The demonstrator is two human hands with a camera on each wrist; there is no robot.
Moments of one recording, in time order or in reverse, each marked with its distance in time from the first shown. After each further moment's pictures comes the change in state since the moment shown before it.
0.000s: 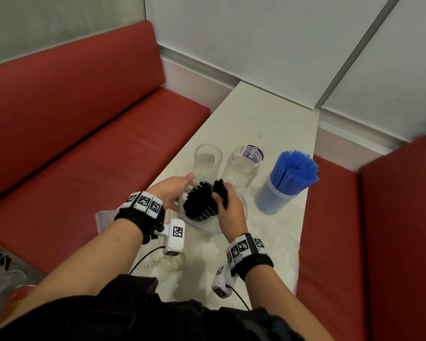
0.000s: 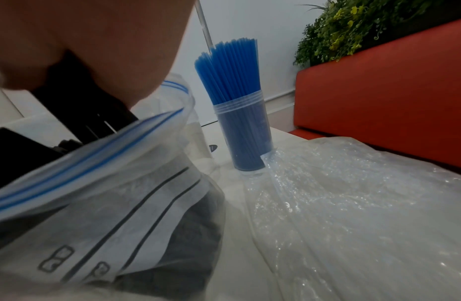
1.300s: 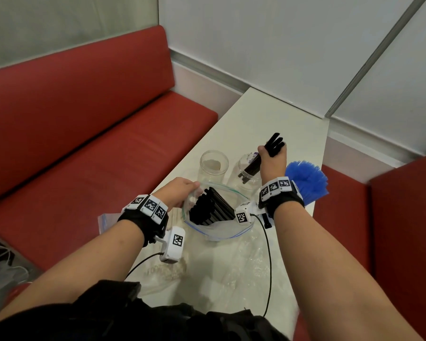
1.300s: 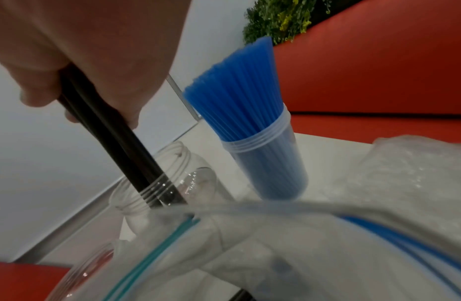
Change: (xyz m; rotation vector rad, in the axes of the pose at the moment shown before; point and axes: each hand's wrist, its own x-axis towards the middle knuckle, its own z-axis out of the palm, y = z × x) left_hand 0.018 -0.001 -0.009 0.061 0.128 0.185; right_hand 0.146 -0.039 -0.071 0.232 0.366 0.192
